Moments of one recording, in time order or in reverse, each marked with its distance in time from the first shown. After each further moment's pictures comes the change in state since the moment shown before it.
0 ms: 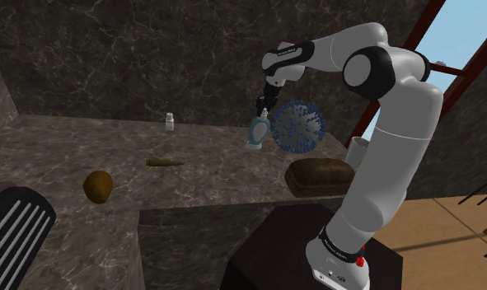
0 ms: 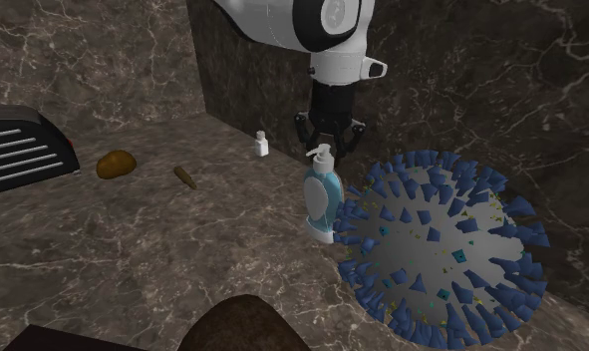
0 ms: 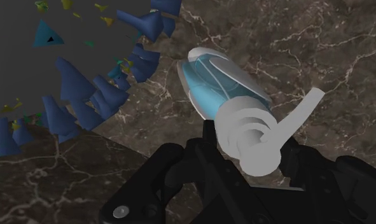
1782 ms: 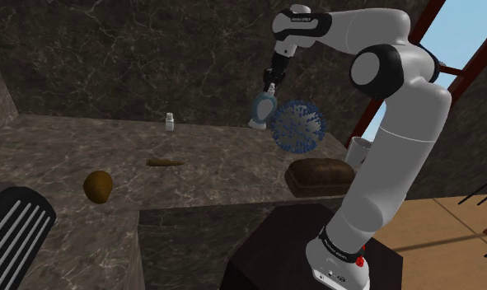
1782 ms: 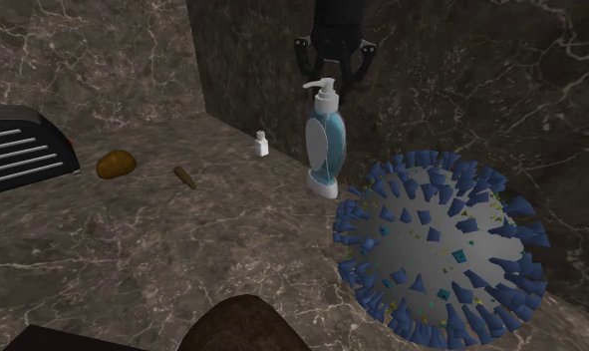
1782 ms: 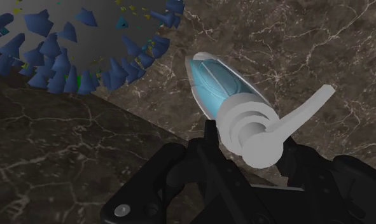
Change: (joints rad) arm -0.003 -0.049 -0.010 0.274 -0.034 -0.319 0.042
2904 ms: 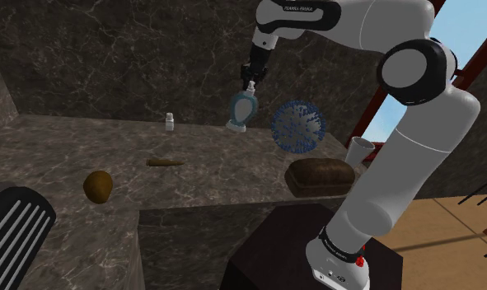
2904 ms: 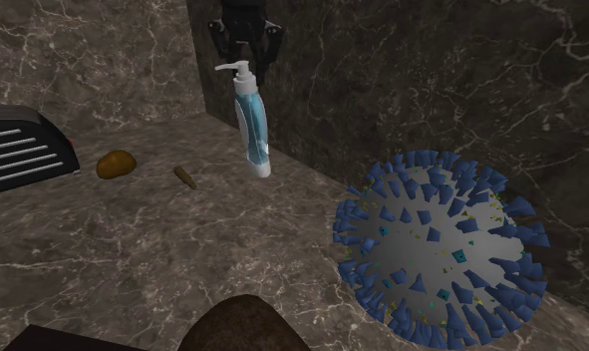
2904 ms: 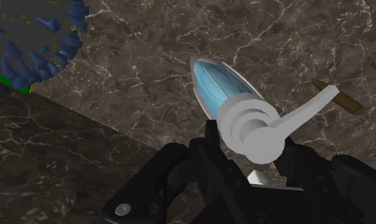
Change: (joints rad) arm 0.168 -0.163 0.122 -0.140 -0.074 0.009 0.294
